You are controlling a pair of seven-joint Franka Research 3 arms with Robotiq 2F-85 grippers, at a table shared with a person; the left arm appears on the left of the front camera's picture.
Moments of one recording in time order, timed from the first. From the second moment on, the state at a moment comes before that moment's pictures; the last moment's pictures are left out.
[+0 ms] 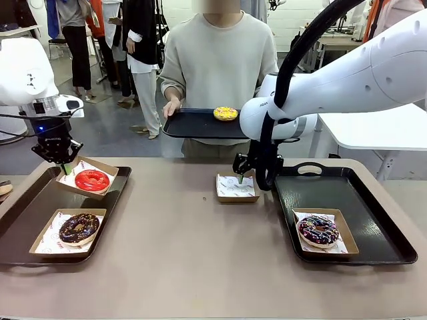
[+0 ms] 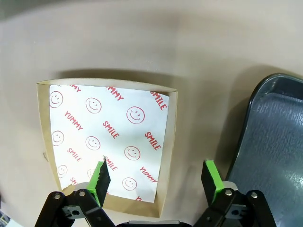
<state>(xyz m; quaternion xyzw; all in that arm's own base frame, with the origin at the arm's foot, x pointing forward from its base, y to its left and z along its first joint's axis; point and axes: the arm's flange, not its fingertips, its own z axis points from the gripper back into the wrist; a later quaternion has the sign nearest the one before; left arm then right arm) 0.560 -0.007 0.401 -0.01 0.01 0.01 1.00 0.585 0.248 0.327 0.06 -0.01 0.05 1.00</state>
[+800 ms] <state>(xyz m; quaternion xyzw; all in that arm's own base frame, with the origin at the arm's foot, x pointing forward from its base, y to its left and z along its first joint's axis) 0.570 -0.022 0.369 -0.01 0.01 0.04 1.00 0.584 0.245 0.327 0.06 -0.02 0.05 1.00</state>
